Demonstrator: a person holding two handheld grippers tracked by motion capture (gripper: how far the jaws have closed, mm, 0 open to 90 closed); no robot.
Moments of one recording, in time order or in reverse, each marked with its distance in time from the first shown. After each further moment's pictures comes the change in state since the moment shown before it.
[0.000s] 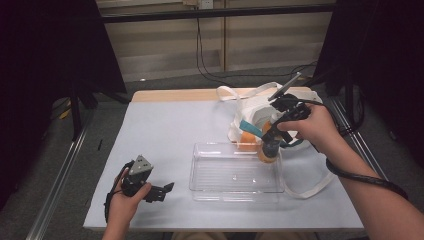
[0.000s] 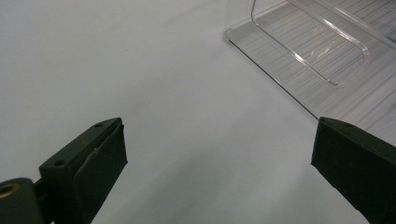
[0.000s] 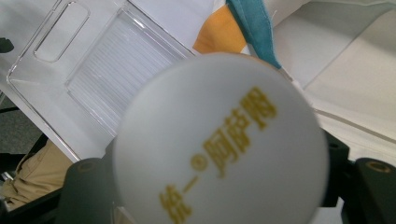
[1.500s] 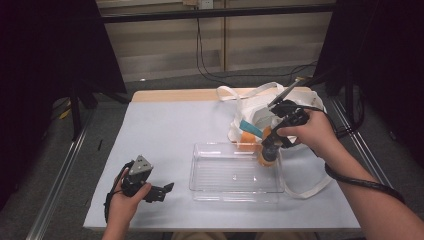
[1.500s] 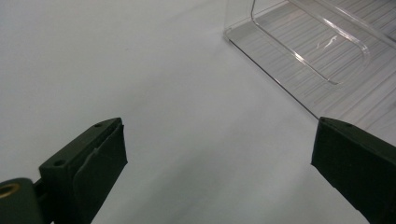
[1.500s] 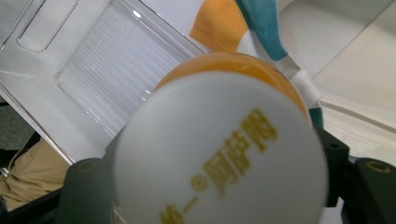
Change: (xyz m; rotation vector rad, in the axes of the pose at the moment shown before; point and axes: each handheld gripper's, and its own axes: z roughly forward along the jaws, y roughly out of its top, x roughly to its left) left arm 0.000 0.000 0.000 -0.003 0.001 -0.001; right arm -0.004 -0.008 0.015 0.015 0.005 -0.008
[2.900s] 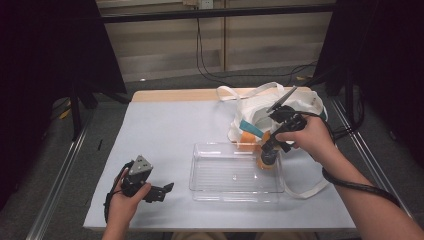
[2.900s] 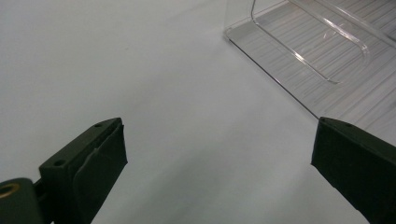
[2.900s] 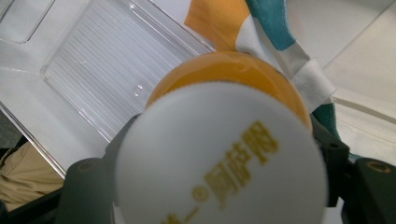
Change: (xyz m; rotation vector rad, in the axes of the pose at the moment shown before) left arm 0.000 0.000 0.000 0.000 -0.002 -0.002; right arm -0.004 -0.006 0.018 0.015 -0.001 -0.005
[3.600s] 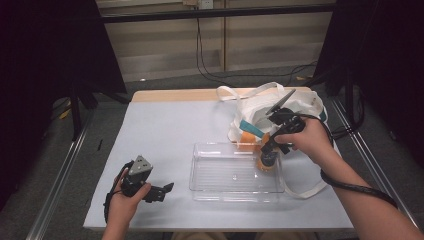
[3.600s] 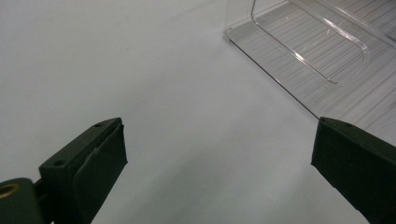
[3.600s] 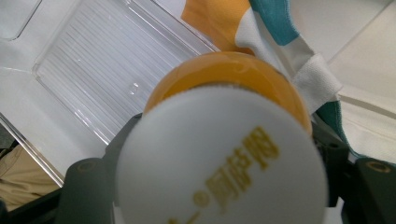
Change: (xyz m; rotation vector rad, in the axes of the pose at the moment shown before) left arm 0.000 0.000 0.000 -0.001 0.001 0.003; right arm 0.001 -0.001 0.006 0.017 -0.012 0.015
